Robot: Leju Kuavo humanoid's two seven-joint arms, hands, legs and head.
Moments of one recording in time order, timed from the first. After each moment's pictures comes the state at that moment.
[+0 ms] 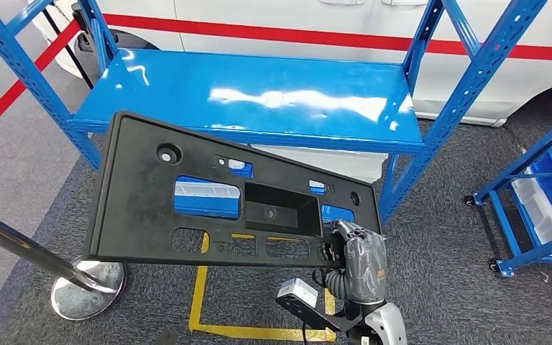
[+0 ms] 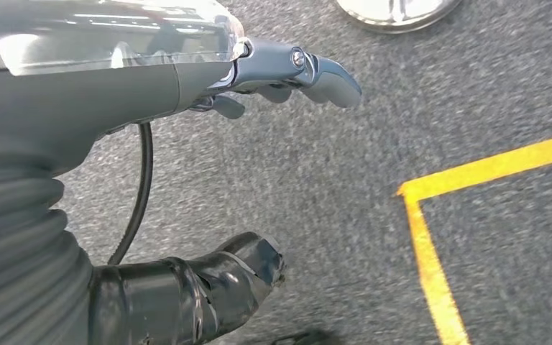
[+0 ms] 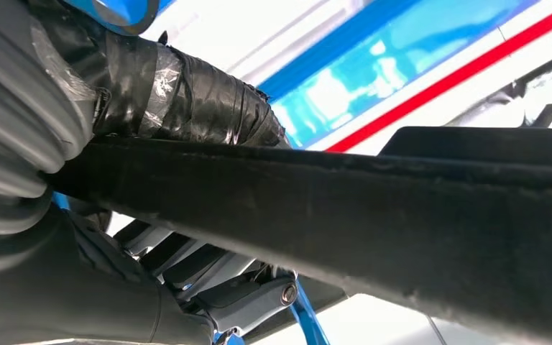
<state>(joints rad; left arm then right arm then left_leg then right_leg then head) -0.08 -0.24 0.88 -0.19 -1.32 0.41 -0.41 0.00 -0.05 0.58 -1.56 1.00 -0.60 -0.15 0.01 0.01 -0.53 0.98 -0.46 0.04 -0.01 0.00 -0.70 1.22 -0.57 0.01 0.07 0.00</state>
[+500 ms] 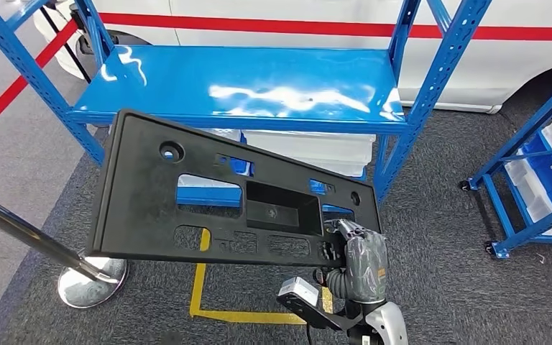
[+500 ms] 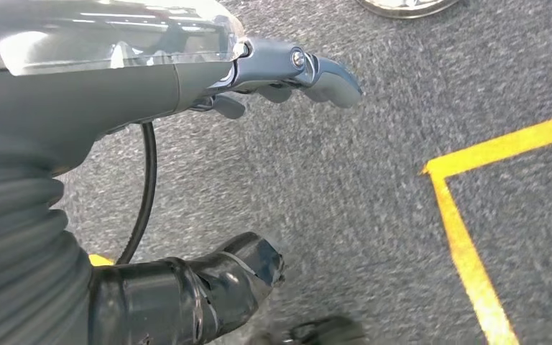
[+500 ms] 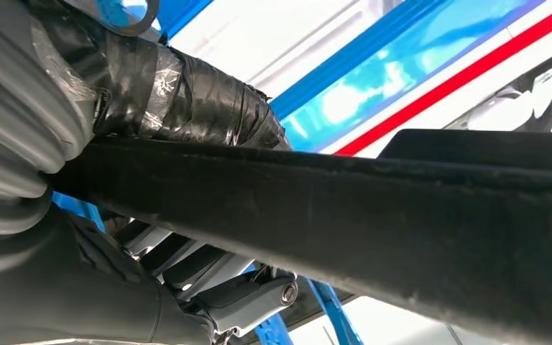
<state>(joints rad) -0.07 -0.24 0.88 -0.19 -1.32 0.41 -0.41 0.00 -0.05 0.58 -1.56 0.99 -0.59 -0.15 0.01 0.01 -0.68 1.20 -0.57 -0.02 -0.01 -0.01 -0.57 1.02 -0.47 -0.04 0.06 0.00</state>
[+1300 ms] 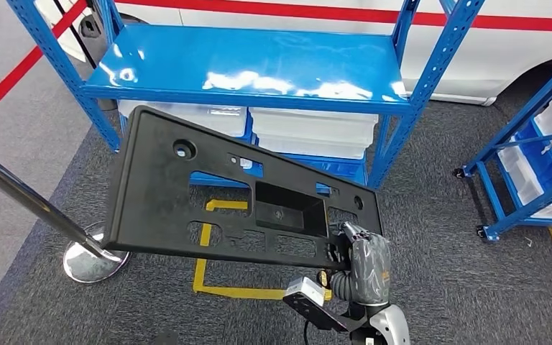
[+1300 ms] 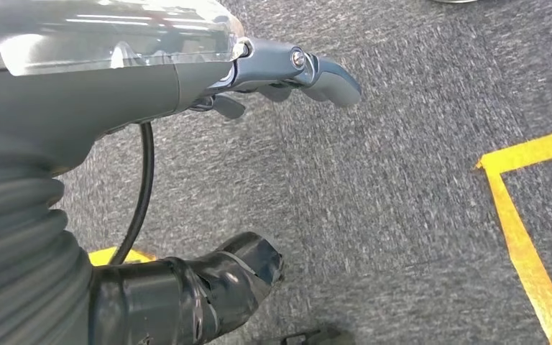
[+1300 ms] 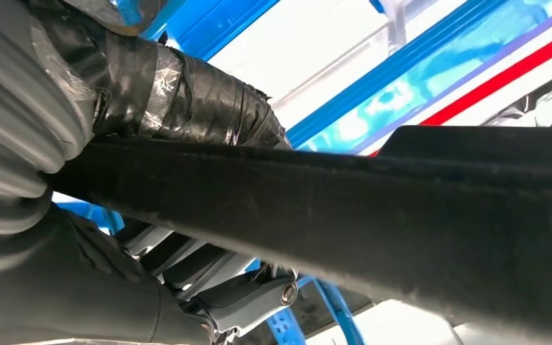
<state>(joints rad) -0.07 -0.24 0.88 -0.19 -1.32 0.42 -0.42 0.03 -0.05 0.56 -1.56 0.94 -0.59 -0.18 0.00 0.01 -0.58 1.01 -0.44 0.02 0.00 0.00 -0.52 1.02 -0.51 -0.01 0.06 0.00</state>
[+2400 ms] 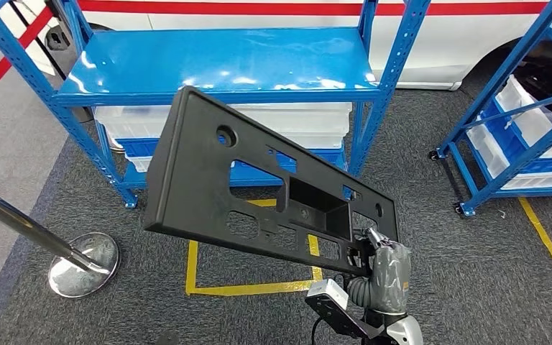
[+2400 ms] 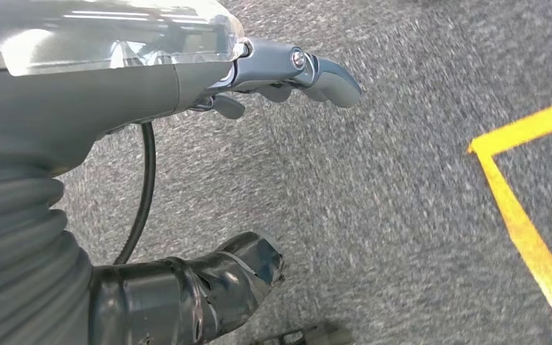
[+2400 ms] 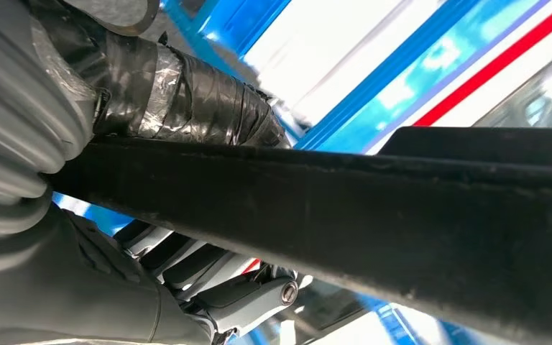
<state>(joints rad) -0.07 -0.25 0.88 -0.19 -1.32 0.42 -0.42 0.09 -0.05 0.50 -1.60 0.87 -0.63 -0.21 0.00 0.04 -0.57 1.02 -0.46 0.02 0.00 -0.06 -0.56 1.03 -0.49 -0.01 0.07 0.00</state>
